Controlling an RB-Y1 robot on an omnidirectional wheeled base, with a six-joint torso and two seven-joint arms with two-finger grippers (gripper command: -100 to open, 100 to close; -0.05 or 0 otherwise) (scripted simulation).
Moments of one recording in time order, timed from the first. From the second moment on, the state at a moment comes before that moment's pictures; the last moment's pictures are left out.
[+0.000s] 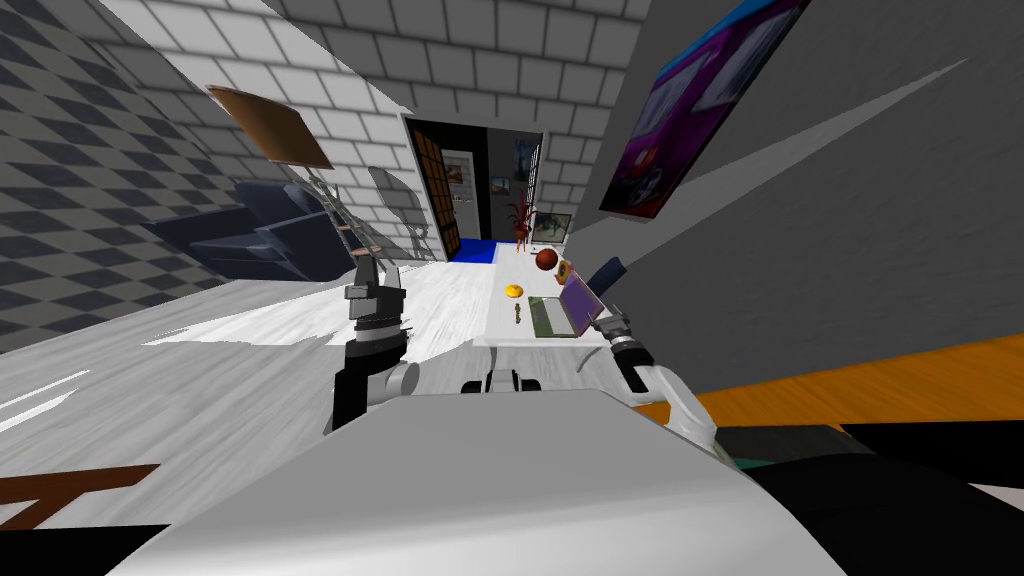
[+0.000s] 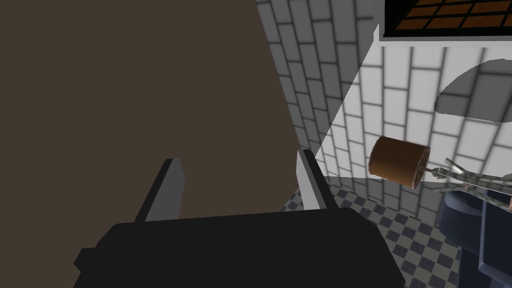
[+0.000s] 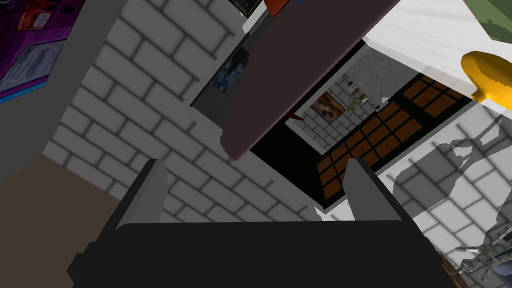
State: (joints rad) left arm 0.45 0.04 0.04 -2.31 0.05 -0.49 -0.14; right arm 0.45 -0.46 -0.23 -1.91 0.84 -0.08 0.88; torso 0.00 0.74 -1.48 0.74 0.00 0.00
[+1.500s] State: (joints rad) left arm 0.45 0.04 0.04 -2.31 0.05 -0.49 -0.14; right arm 0.39 -0.42 -0.23 -1.86 1.08 0.01 1.10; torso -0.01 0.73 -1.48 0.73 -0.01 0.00
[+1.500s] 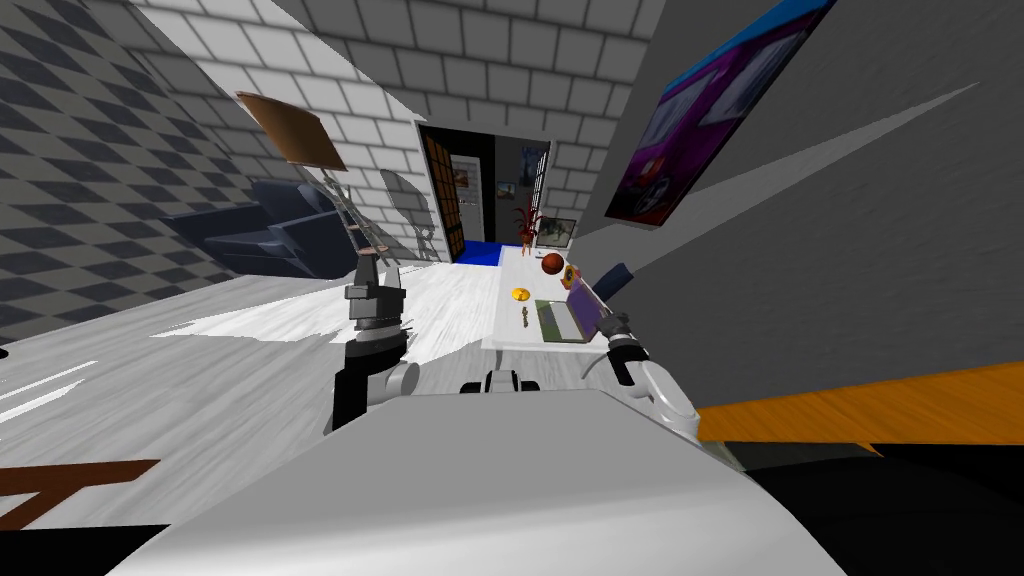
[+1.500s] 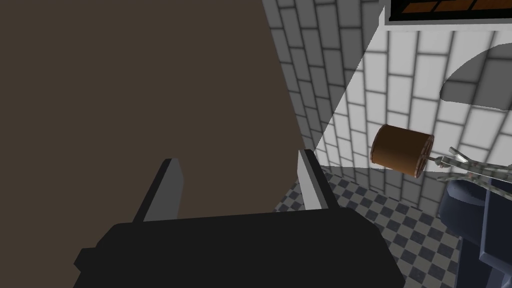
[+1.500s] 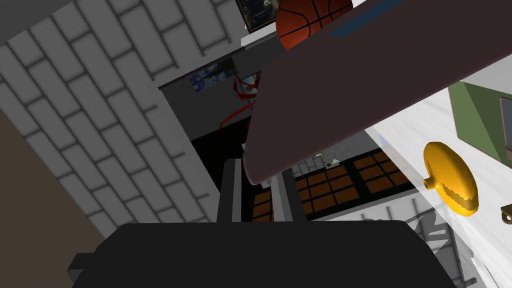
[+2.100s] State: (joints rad) left arm 0.45 0.04 0.04 -2.31 0.05 -0.49 -0.14; right arm 0.33 -0.28 -0.16 -1.87 1.22 0.07 1.24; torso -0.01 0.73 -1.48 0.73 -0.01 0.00
